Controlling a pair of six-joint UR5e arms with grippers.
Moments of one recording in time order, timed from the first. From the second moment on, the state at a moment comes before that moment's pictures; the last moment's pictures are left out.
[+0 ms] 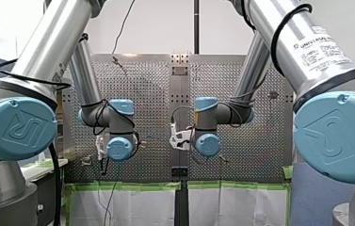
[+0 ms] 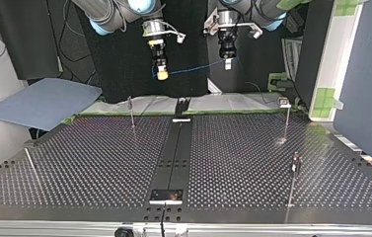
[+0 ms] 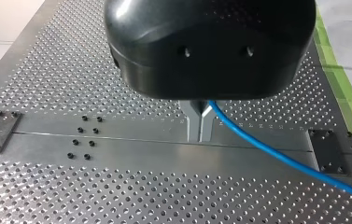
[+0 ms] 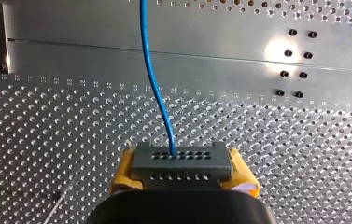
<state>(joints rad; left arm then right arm) -0.55 -1.99 -2.39 -1.89 -2.15 -1.63 2.37 -1.00 2.02 -1.04 1.83 1.47</state>
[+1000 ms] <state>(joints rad) -0.54 -2.14 -2.40 -1.89 -2.15 -1.62 2.37 -1.00 2.02 -1.04 1.83 1.47</state>
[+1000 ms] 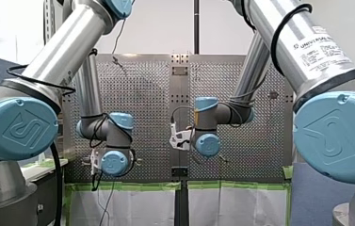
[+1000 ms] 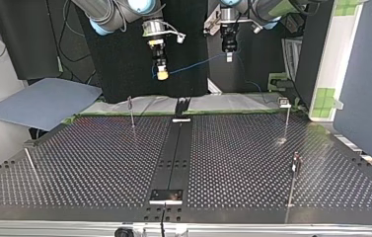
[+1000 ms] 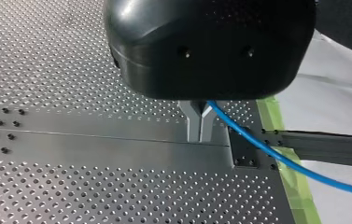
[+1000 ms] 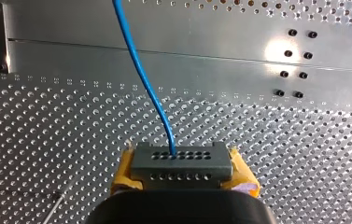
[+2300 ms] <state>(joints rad) -0.60 -2.08 -2.34 -1.95 -2.21 -1.58 2.36 -0.82 1.98 -1.03 1.87 1.51</state>
